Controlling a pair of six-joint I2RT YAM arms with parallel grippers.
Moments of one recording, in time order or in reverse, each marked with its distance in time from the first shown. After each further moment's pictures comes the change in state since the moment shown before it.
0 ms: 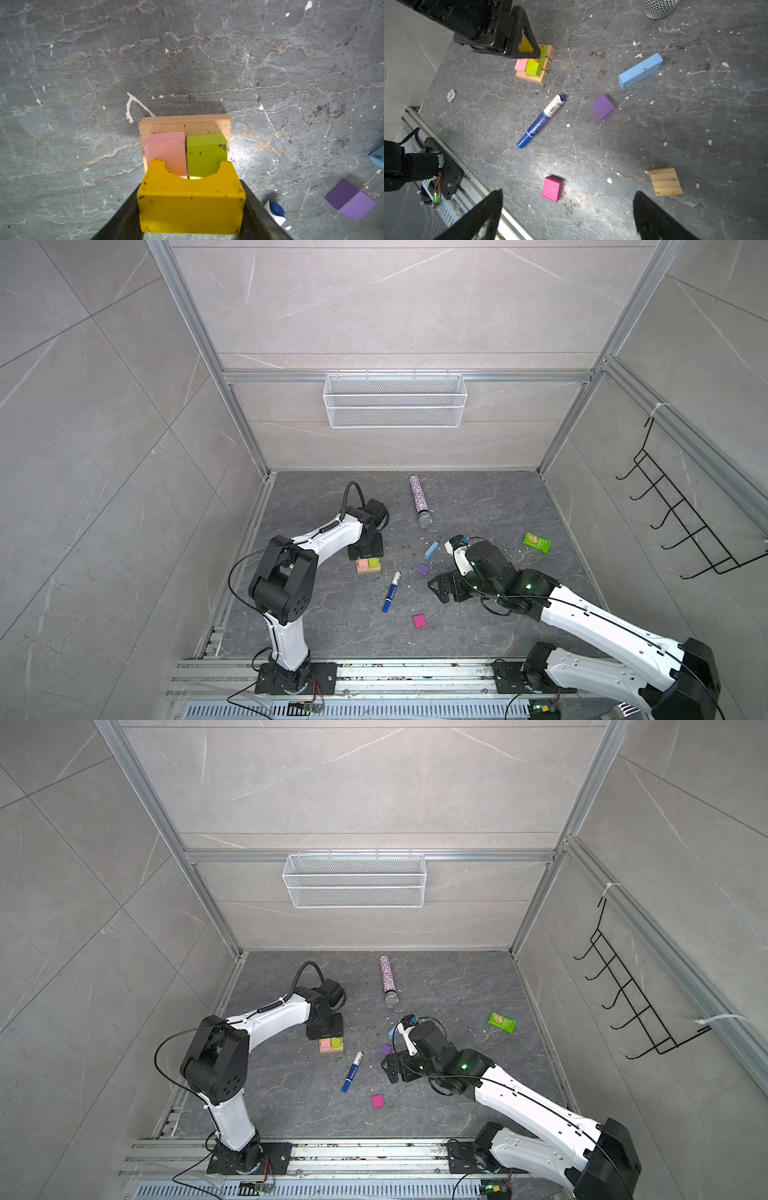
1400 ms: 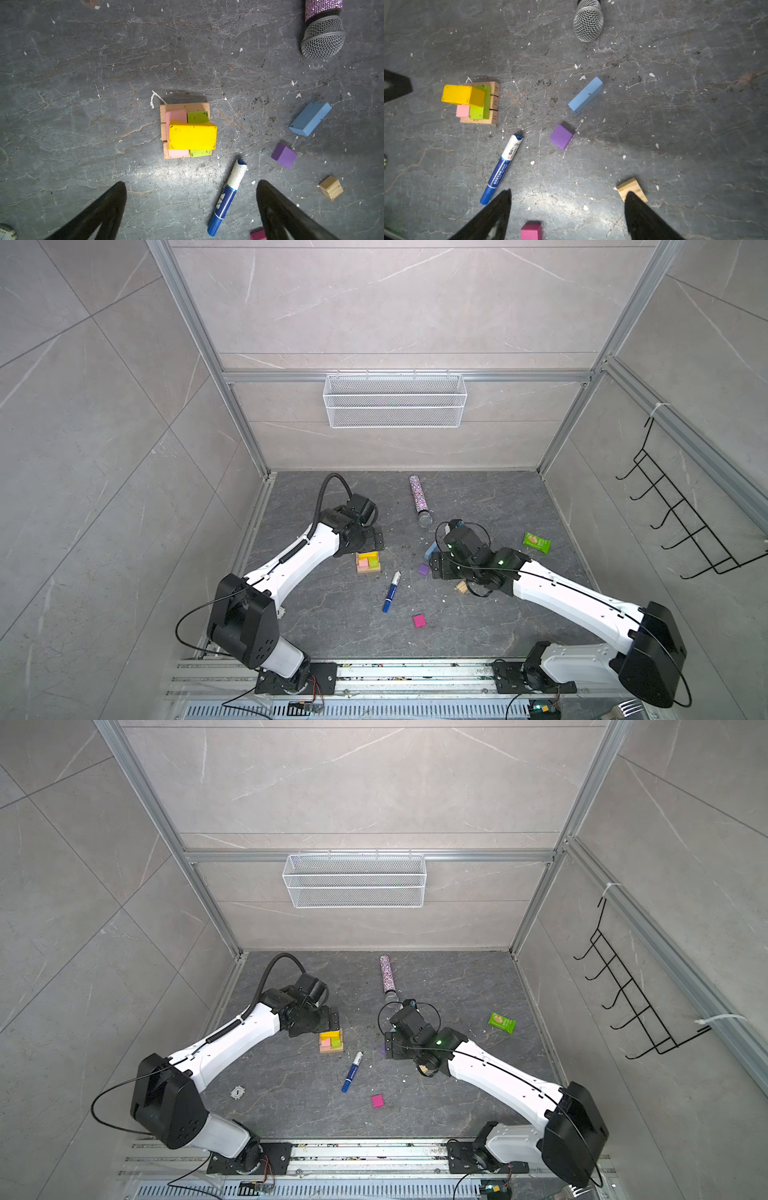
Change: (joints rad) left arm 0.000 -0.343 -0.092 -0.032 -0.002 -0.003; right arm -0.030 0.293 0.204 -0.063 0.258 0.169
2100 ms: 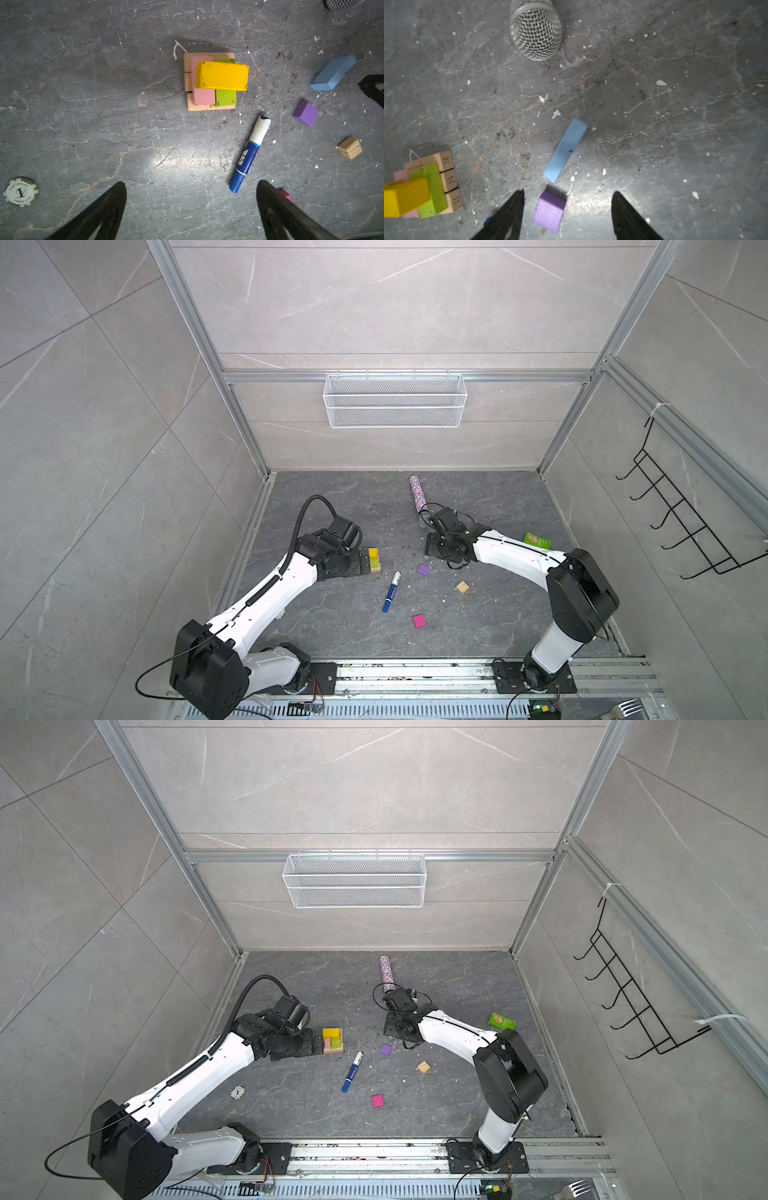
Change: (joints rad) left arm 0.000 -0.257 -0.221 -0.060 0.012 0.003; right arm -0.152 0.406 0.167 0.109 -0.052 0.157
